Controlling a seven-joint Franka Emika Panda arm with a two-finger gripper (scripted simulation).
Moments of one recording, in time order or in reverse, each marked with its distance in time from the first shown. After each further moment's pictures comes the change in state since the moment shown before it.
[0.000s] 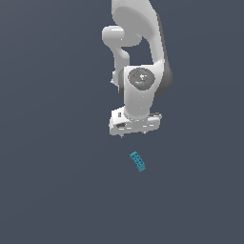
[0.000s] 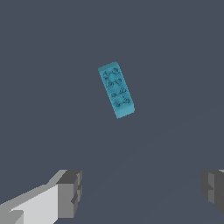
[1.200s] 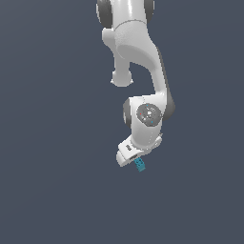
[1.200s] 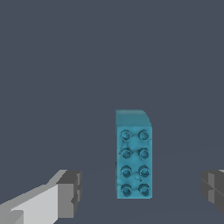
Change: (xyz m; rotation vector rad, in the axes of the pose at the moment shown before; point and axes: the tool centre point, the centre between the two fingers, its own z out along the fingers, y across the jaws) arm 0.079 -0.013 0.069 -0.014 0.048 -0.369
